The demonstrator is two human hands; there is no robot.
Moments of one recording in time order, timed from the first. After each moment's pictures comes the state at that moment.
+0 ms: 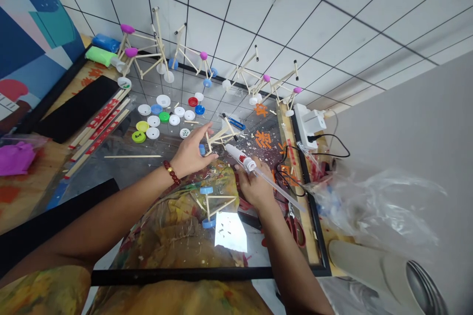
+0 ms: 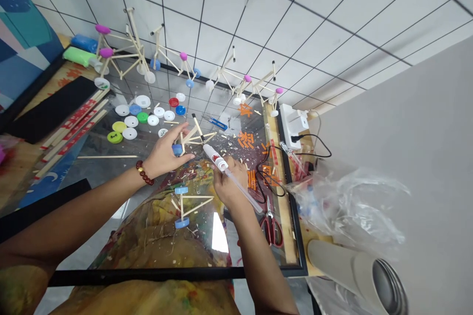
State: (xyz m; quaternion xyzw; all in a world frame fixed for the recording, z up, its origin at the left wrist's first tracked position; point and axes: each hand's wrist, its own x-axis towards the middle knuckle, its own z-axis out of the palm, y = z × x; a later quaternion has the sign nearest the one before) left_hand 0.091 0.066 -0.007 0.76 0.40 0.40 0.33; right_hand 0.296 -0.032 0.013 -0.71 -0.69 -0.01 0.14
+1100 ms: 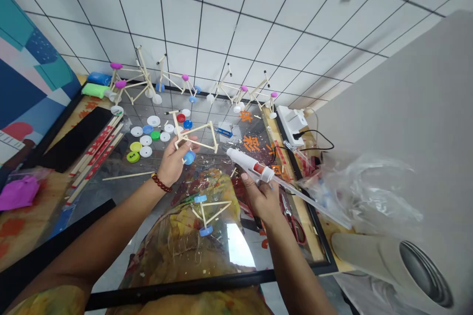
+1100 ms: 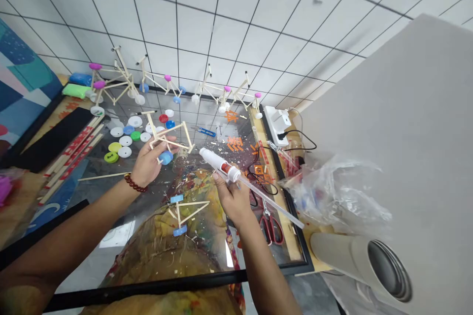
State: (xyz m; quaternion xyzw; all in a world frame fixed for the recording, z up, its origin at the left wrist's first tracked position) left_hand 0.092 0.073 0.008 0.36 0.33 0.54 0.69; right_hand 0.299 -0.059 0.037 -0.68 -0.53 0.18 0.47
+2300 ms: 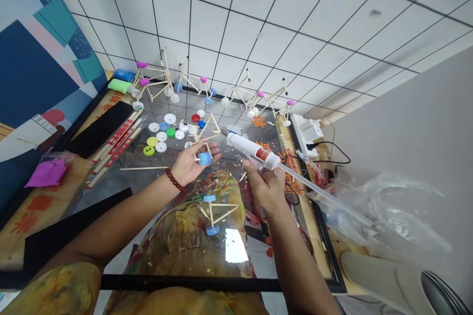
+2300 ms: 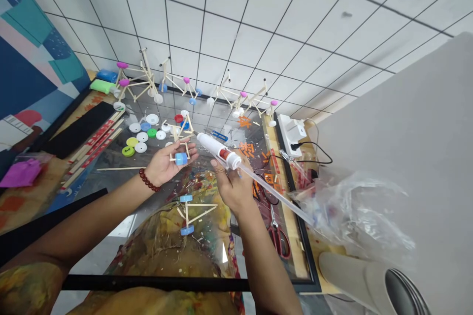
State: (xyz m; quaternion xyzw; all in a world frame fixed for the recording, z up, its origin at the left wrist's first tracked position) left_hand 0.097 0.065 0.030 0.11 0.31 0.45 0.83; right_hand 0.281 -0.020 0.067 -0.65 -0.62 0.11 0.42
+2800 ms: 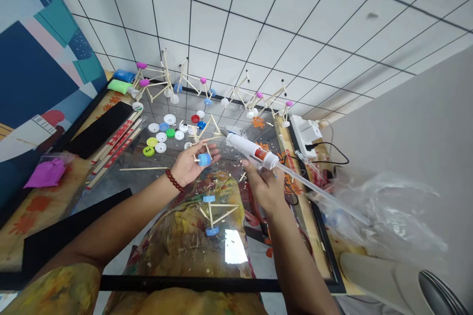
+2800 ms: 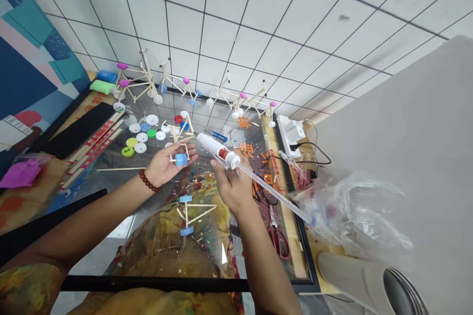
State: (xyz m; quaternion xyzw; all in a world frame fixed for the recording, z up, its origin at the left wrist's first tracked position) left_hand 0.097 0.065 0.029 0.11 0.31 0.46 0.83; right_hand 0.281 -0.018 0.068 -0.64 -0.61 0.14 0.44
